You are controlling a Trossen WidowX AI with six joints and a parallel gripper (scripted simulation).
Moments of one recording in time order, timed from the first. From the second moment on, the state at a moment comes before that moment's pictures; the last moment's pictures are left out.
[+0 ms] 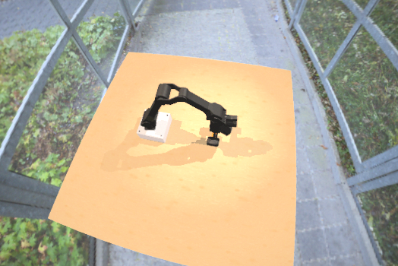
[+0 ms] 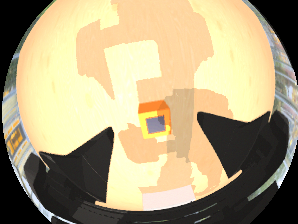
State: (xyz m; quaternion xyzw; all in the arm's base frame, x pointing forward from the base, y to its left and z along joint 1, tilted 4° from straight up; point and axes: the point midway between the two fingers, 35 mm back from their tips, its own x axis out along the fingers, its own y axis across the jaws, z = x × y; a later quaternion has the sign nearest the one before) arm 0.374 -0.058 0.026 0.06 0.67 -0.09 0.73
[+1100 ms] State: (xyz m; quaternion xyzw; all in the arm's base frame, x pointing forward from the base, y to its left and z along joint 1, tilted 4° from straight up) arm 0.373 -0.059 0.008 0.06 0.67 -0.09 0.73
